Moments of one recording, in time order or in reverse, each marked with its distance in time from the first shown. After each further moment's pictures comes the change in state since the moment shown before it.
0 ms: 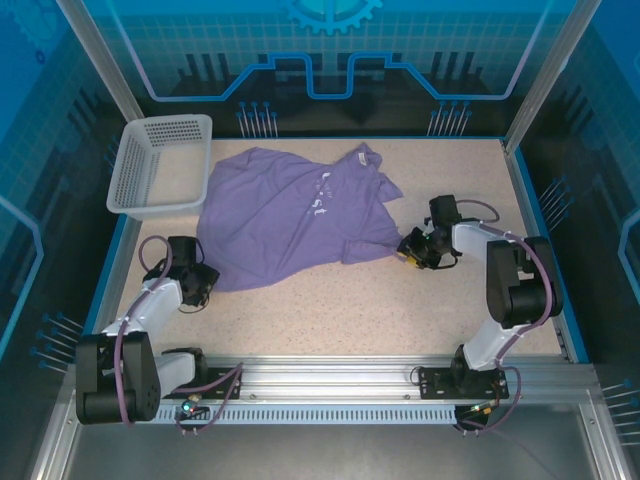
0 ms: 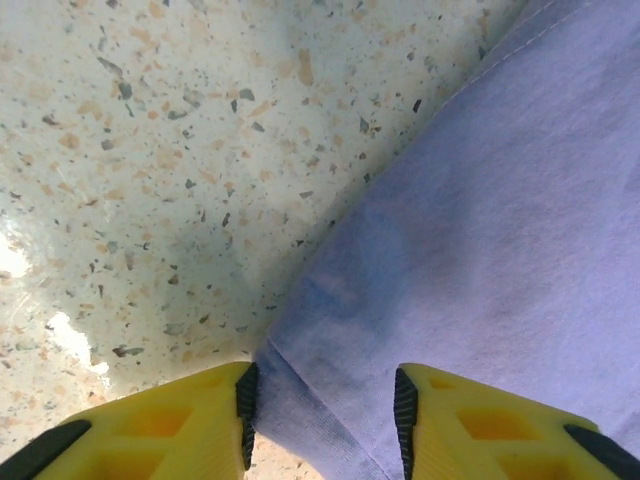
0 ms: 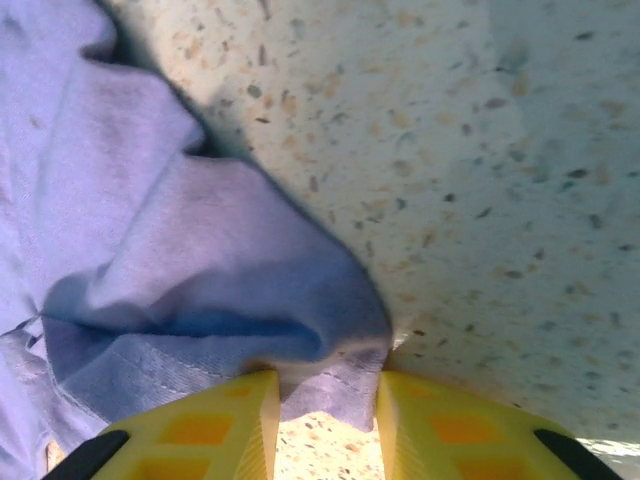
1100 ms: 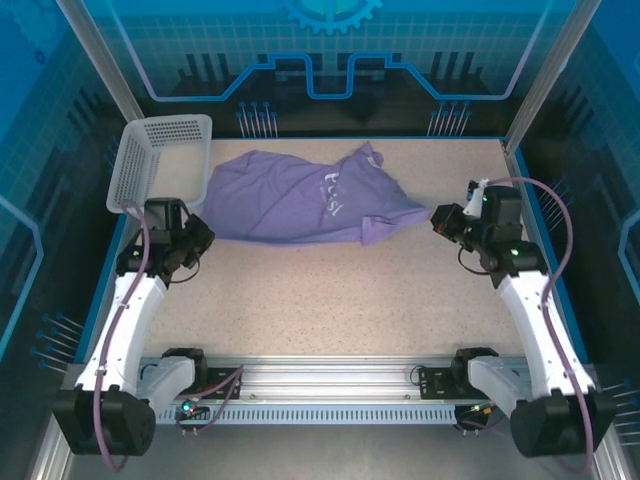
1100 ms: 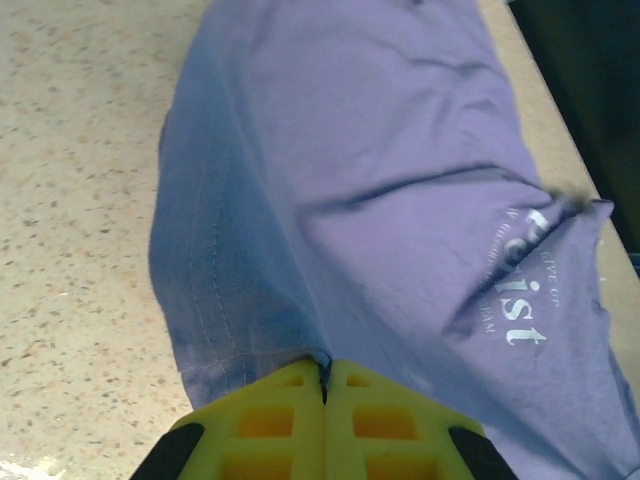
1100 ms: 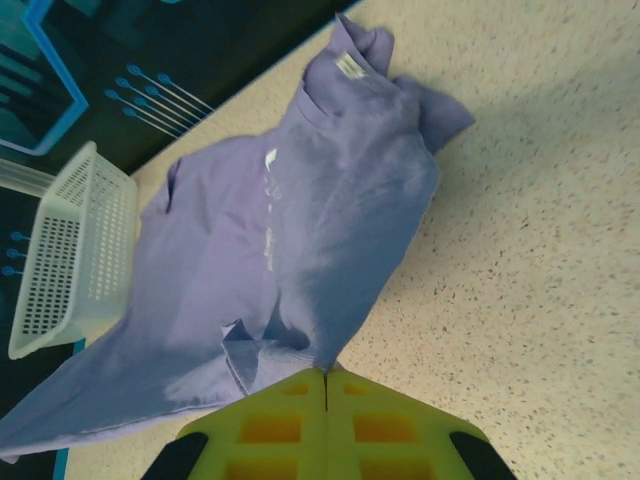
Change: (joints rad) left arm -0.088 -0.167 0.421 -0.250 0.089 0.202; right arm -0.066 -0.751 0.045 -0.160 0.050 -0.087
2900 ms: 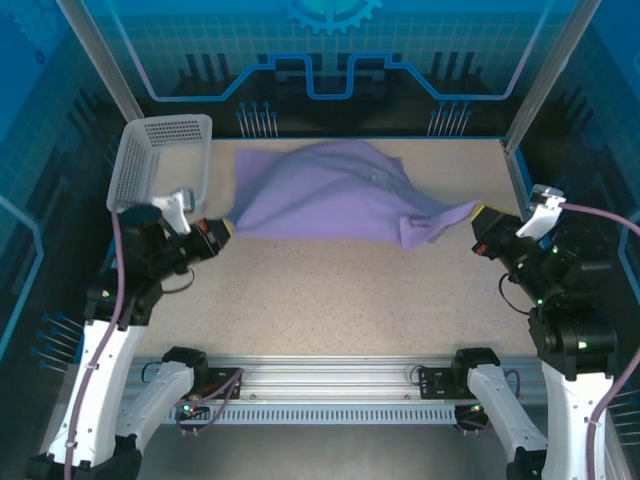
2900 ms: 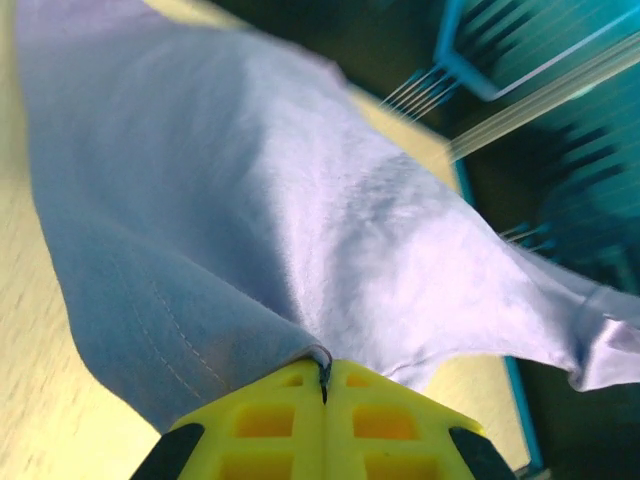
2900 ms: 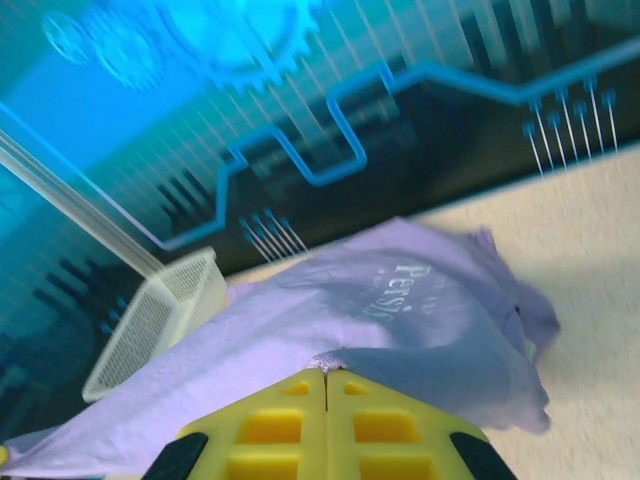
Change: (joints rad) left arm -0.146 -0.253 0.090 -0.061 0.268 0.237; right arm 0.010 -0.301 0.315 -0.257 0.085 -0.092
